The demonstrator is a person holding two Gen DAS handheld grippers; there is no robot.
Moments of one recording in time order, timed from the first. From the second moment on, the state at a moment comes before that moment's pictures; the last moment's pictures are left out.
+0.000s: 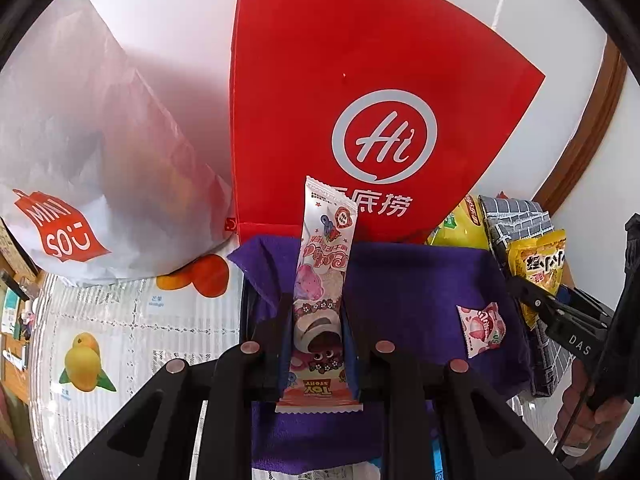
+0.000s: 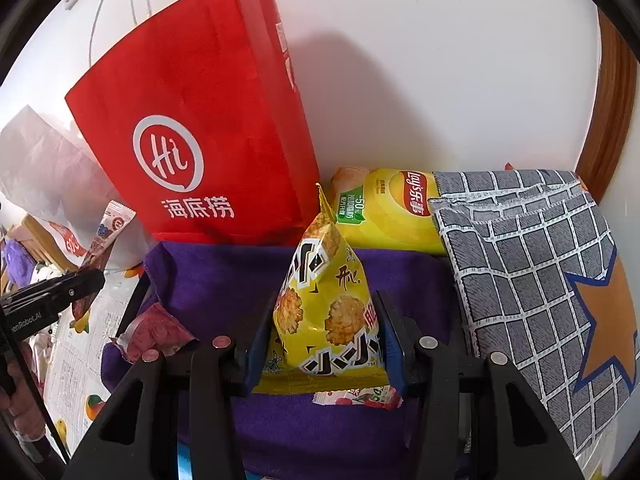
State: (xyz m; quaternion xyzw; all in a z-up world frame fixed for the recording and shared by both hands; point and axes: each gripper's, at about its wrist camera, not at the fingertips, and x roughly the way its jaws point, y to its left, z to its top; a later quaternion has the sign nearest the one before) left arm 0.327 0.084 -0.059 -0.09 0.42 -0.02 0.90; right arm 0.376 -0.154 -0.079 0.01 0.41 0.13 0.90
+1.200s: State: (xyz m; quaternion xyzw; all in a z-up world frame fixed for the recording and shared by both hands) left arm 0.342 0.058 -0.093 -0.05 0.48 -0.03 0.87; right arm 0.384 -0.120 -0.126 -0.08 0.50 0.16 0.85
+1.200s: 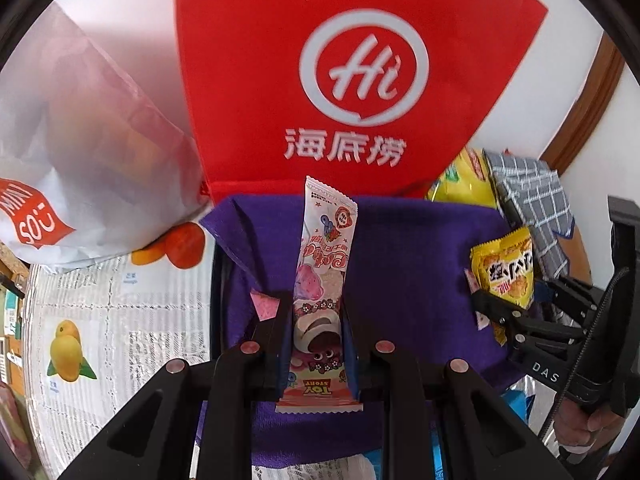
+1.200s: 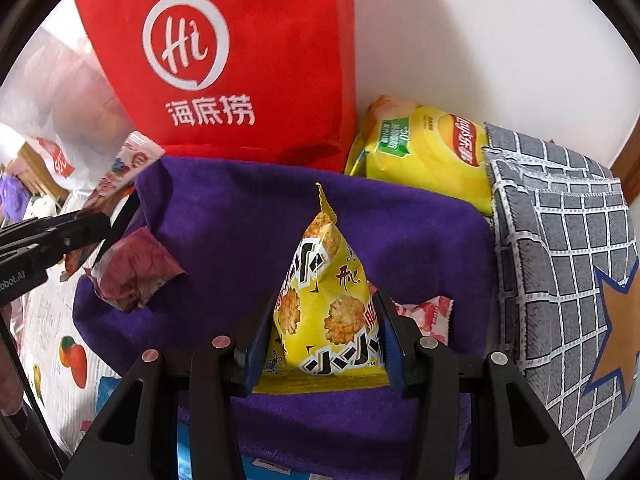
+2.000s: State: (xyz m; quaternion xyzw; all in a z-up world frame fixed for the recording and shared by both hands) left arm 0.342 0.052 -0.106 -0.04 0.51 -0.05 0.86; right arm 0.385 -0.108 -0.124 -0.11 0.49 0.14 0.85
